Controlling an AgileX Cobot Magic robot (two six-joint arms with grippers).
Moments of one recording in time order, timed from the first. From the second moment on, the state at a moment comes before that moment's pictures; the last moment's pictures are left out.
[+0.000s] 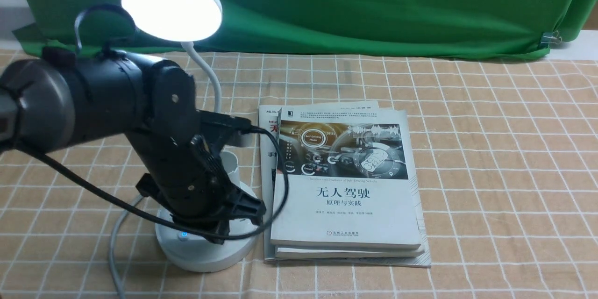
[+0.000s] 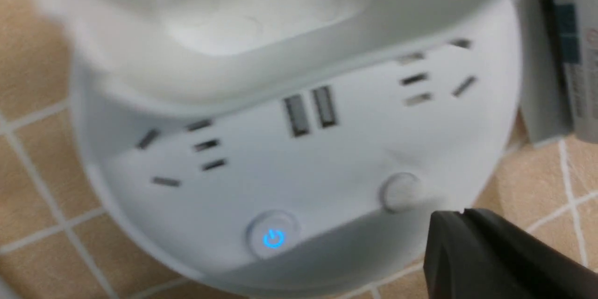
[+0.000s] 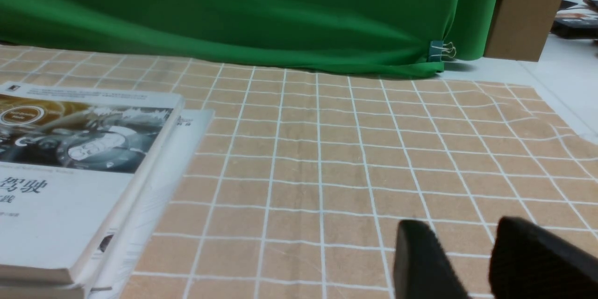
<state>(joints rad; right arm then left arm) 0.06 0.00 0.01 -0.15 0.24 0.10 -0.45 1.70 -1.12 -0.15 0.90 0.09</state>
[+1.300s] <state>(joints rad) 0.06 0.00 0.01 -0.15 0.24 0.10 -0.47 1.61 -1.12 -0.08 0.89 0.03</state>
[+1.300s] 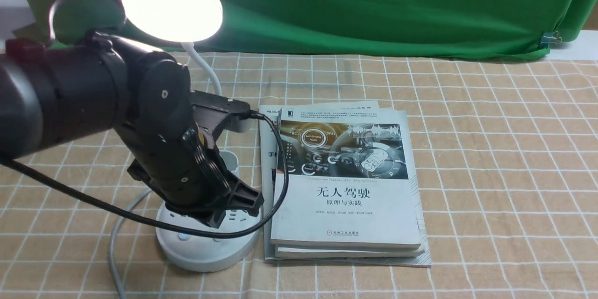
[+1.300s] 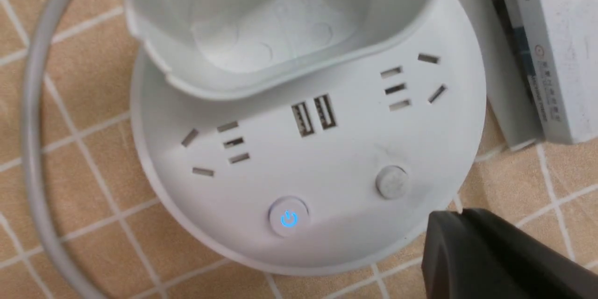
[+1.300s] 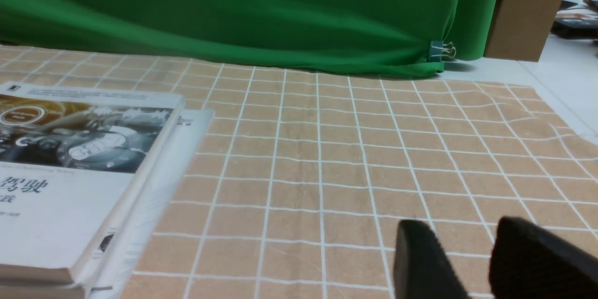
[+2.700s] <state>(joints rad) 0.06 0.00 0.01 -0.15 0.24 0.10 -0.47 1.22 -0.89 -0.09 0.85 -0.01</state>
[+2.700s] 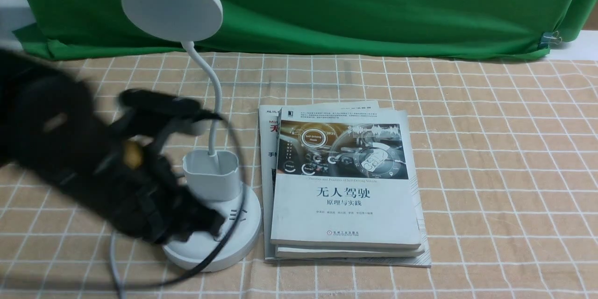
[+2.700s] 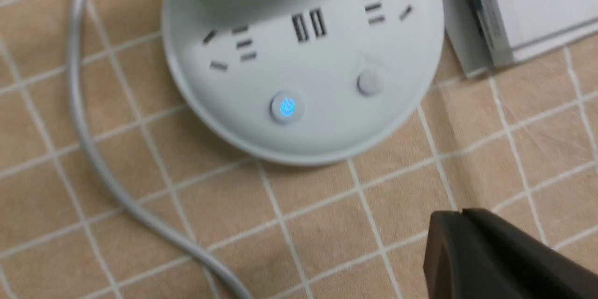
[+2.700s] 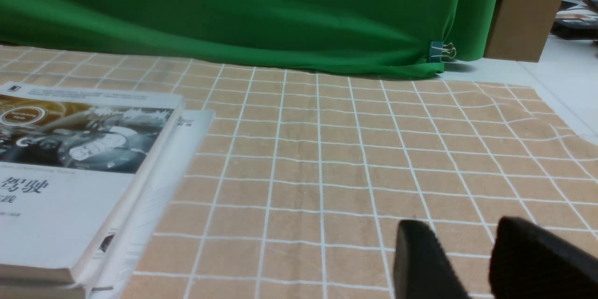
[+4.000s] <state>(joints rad) 0.06 0.00 0.01 -0.15 0.24 0.10 -0.46 0.19 -0.07 -0.04 0.15 0.00</state>
